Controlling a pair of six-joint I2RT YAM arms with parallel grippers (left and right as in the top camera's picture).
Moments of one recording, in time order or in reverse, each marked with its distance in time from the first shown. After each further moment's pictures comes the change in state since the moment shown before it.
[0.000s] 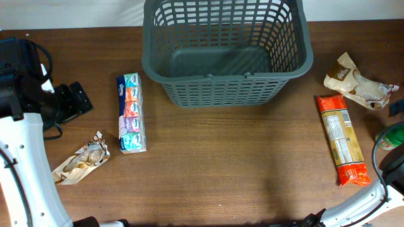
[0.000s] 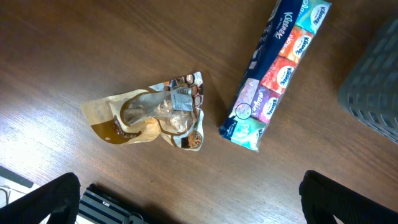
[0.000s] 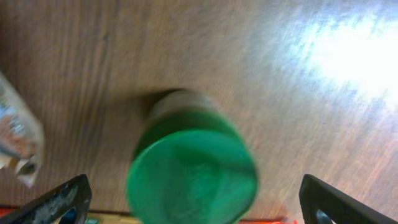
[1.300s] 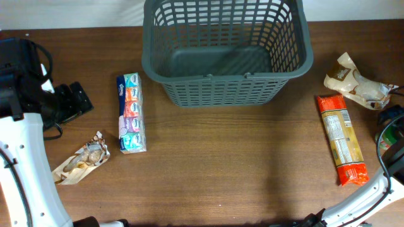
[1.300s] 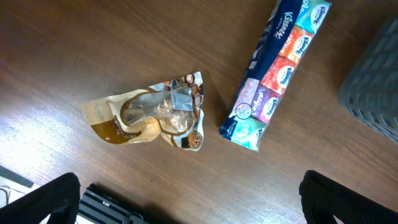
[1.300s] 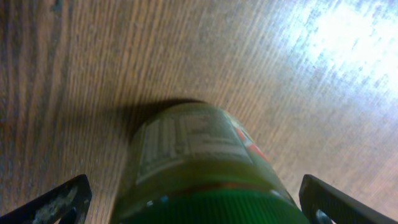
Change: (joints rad) left arm 0.000 0.000 0.000 0.000 0.000 0.000; right arm 0.006 0.130 -0.019 0.046 -0.027 -0.056
